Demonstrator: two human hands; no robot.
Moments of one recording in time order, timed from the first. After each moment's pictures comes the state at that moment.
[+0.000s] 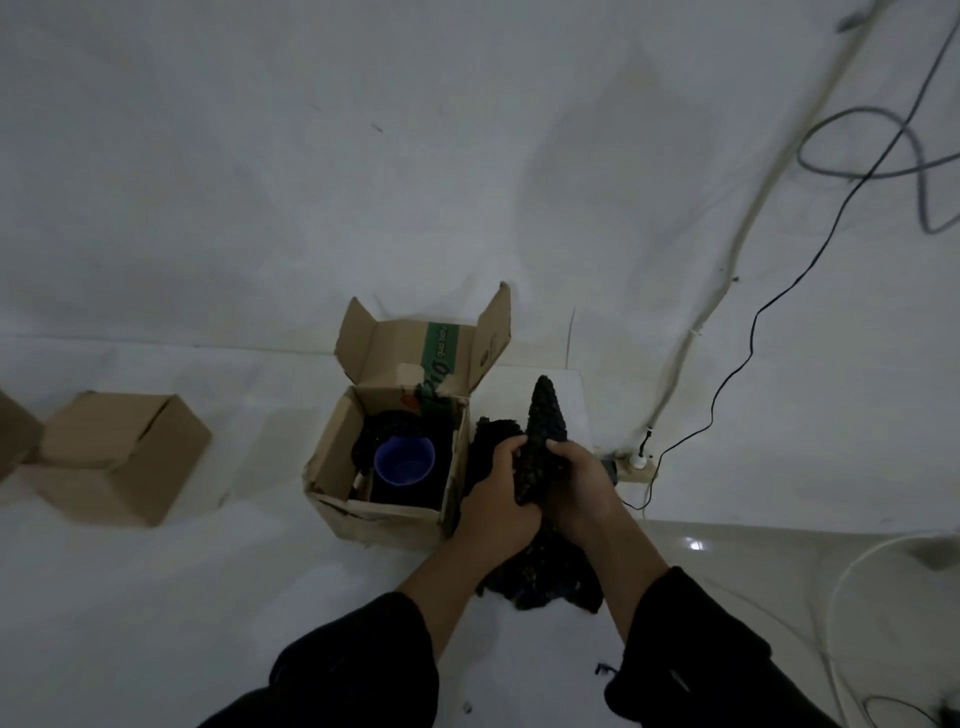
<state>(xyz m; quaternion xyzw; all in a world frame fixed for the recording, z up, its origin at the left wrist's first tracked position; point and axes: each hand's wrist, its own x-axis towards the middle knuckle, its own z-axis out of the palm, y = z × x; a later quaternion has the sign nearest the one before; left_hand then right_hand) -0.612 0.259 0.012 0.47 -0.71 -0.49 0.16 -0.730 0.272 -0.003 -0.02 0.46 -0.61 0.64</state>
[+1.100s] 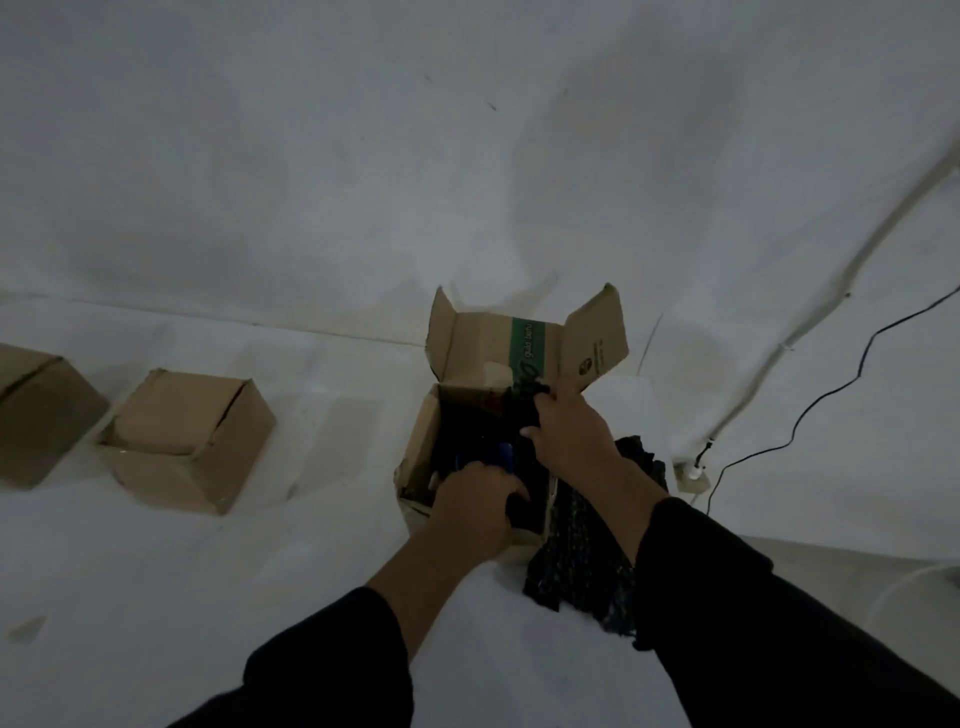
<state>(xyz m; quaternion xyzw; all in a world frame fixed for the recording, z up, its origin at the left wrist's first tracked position) -0.501 0.185 -0.010 0.41 -0.89 -0.21 0.05 -0.650 0.169 0.021 -0.66 0.74 -0.05 0.08</state>
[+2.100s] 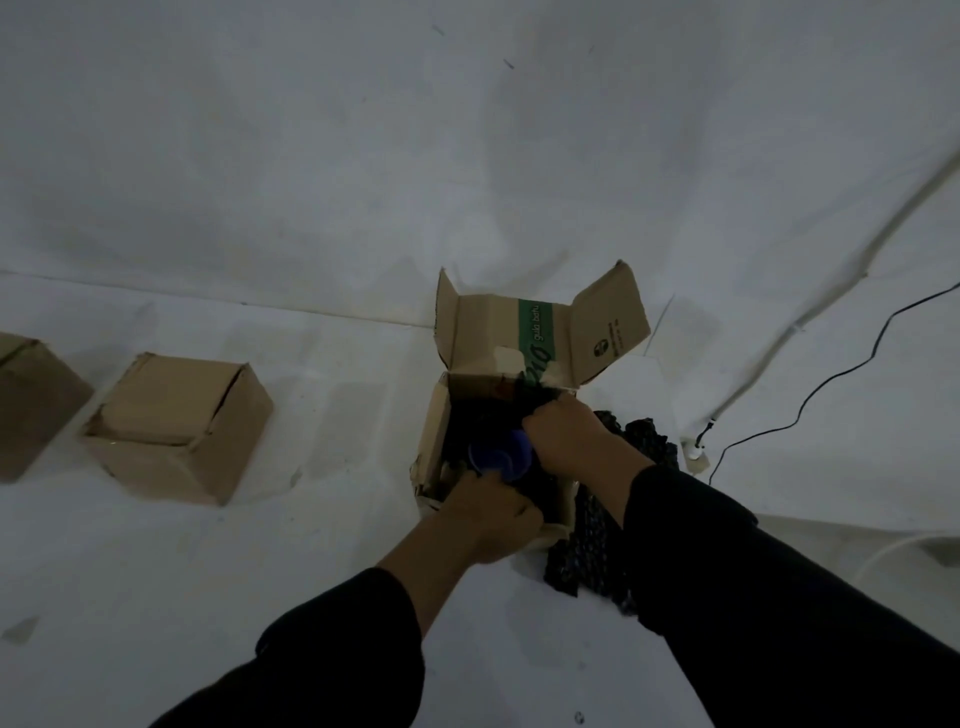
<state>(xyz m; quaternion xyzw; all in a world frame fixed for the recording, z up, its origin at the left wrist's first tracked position) -0.497 0.185 -0.014 0.41 -0.87 -0.26 -0.09 -0.637 0.149 0.001 -0.77 0.58 0.27 -0.04</state>
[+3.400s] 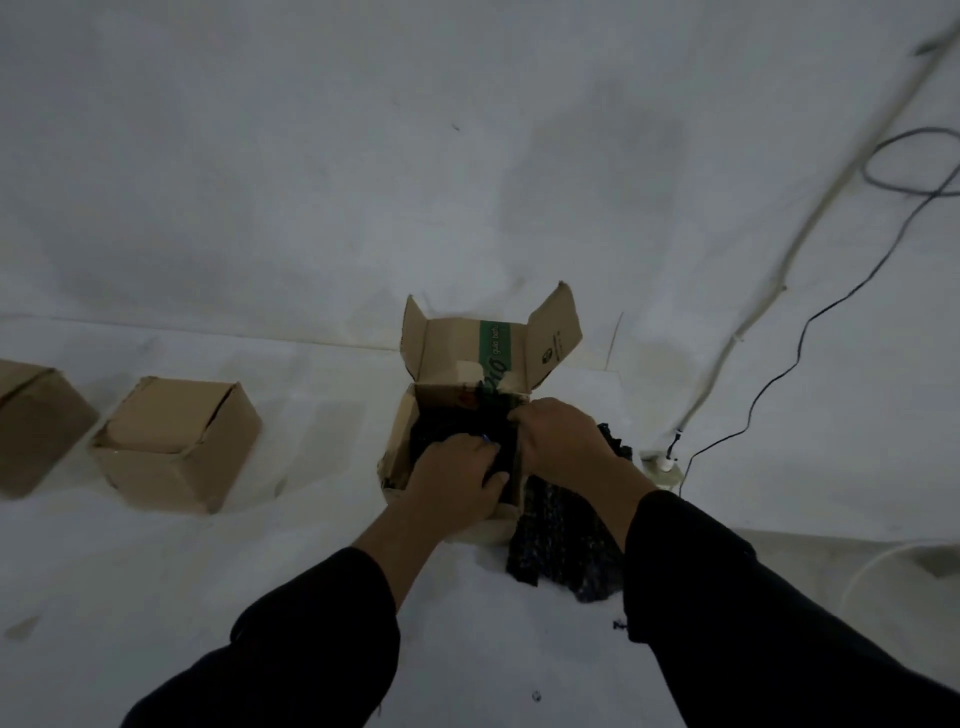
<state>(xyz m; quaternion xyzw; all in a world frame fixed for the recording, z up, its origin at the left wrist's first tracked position) -0.501 0.191 0.014 0.41 -0.90 -0.14 0.02 -0.665 0.207 0.029 -0.72 0.69 -0.04 0.06</state>
